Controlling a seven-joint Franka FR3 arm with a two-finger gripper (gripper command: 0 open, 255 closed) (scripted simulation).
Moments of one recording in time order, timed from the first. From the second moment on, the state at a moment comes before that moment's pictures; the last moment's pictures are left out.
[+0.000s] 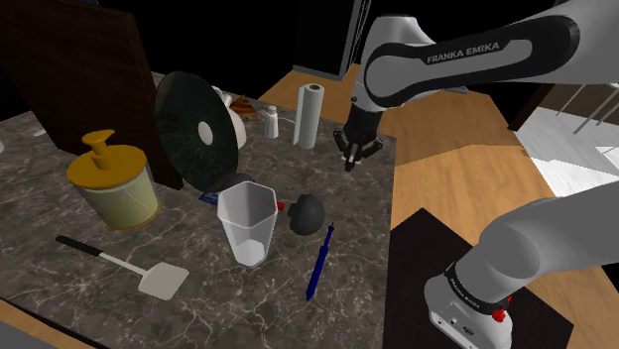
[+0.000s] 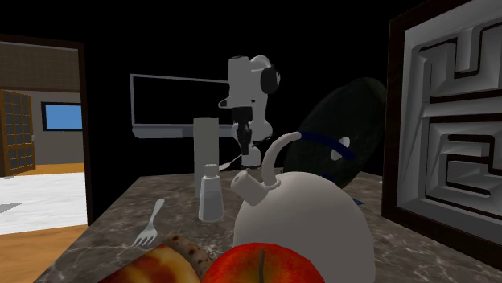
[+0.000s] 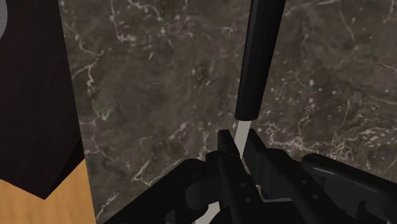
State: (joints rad) arm -0.21 -0.43 0.40 -2.50 0.25 2.05 1.00
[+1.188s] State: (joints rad) arm -0.34 0.15 0.35 -1.89 0.01 1.99 0.98
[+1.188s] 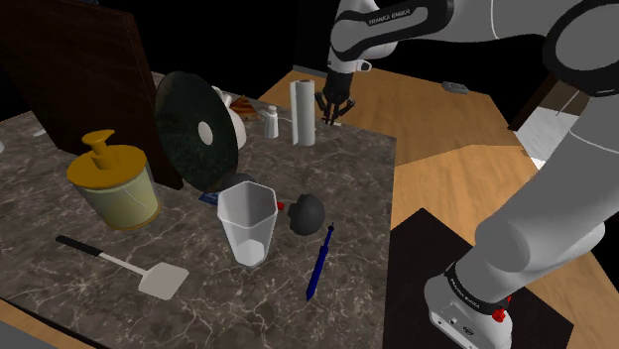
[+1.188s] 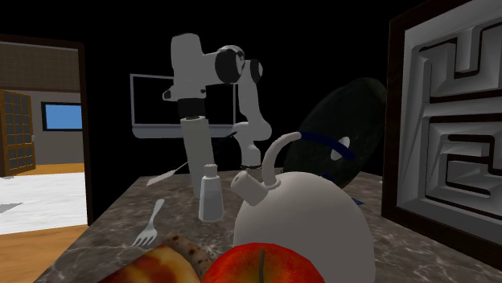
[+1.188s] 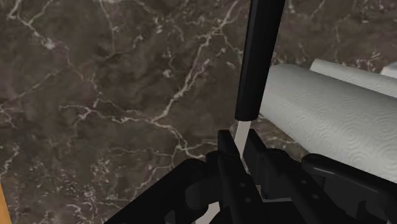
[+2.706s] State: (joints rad) arm -0.30 0.63 0.29 -1.36 -0.12 1.92 0.95
